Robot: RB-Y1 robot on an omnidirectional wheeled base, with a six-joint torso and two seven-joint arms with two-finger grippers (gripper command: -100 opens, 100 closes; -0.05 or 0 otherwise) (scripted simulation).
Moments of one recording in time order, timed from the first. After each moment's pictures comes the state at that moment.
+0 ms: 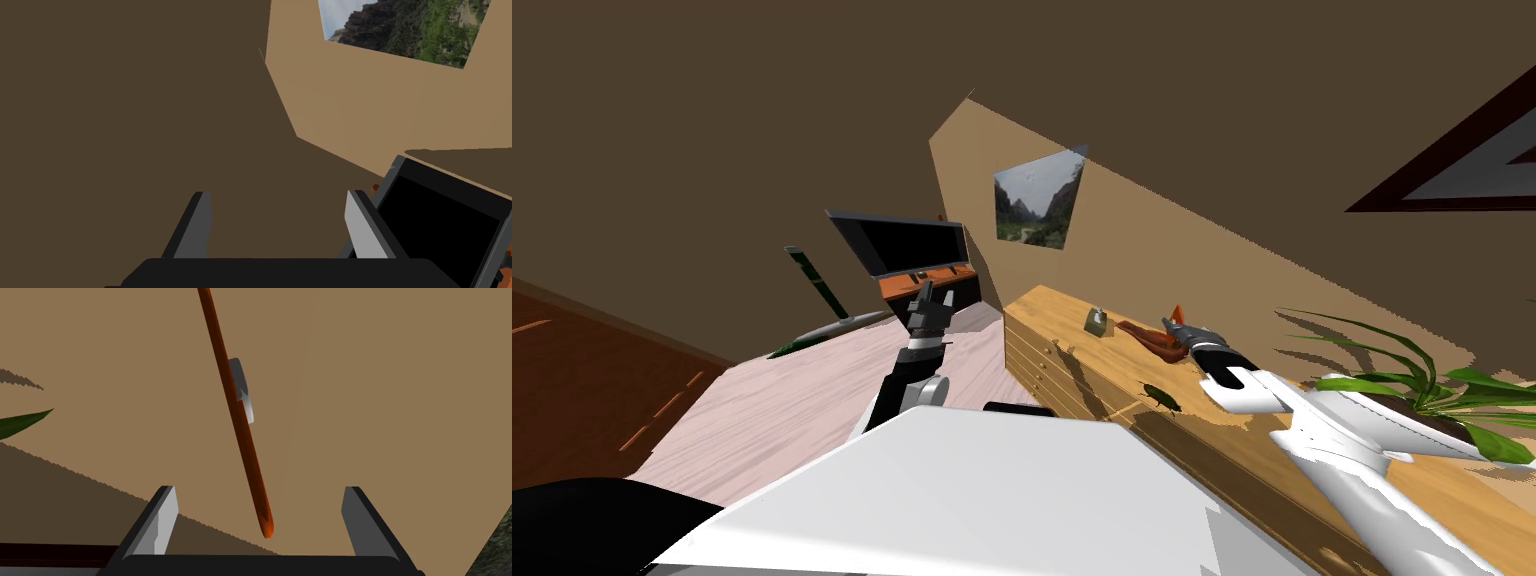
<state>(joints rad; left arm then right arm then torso) 0.53 0.00 -0.04 -2.37 0.00 -0.37 0.17 0.21 -0.86 -0.34 -1.41 0.38 0.12 0.38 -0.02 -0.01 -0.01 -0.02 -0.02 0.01</state>
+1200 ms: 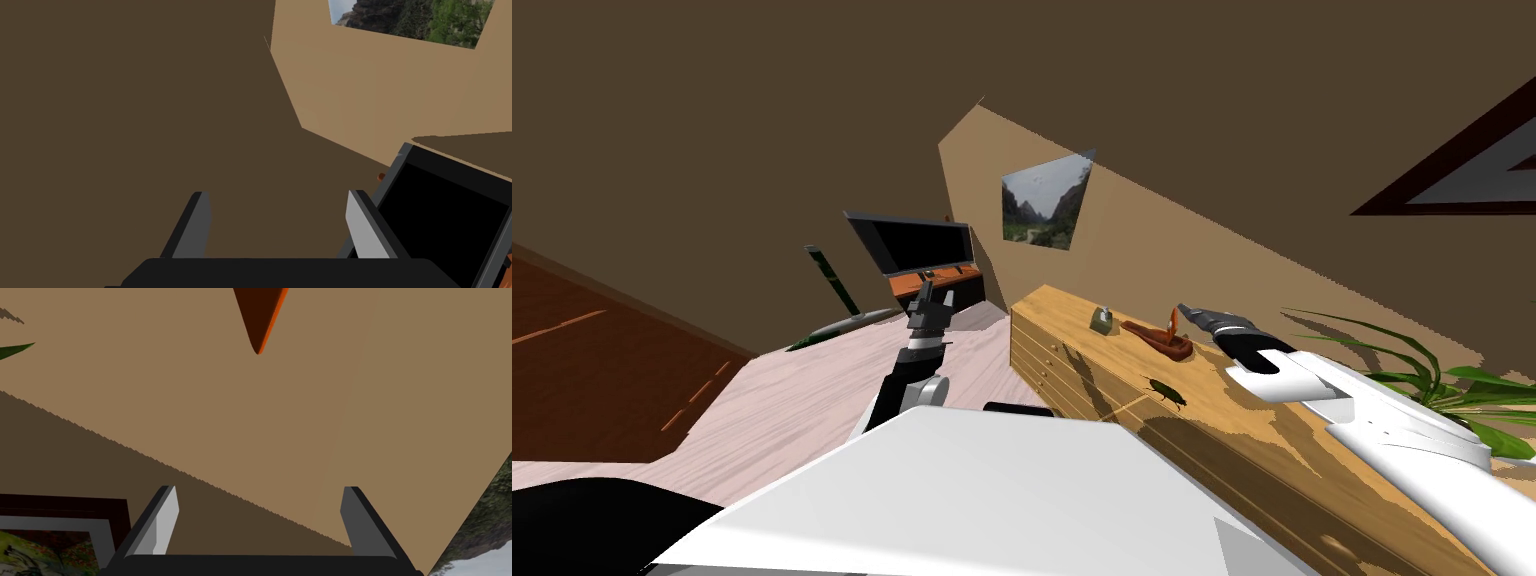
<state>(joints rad) 0.53 0.00 -0.04 -2.37 0.00 -0.37 0.17 0.25 -1.08 -0.33 -1.47 0.26 0.22 0.31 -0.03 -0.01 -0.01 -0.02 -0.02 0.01</state>
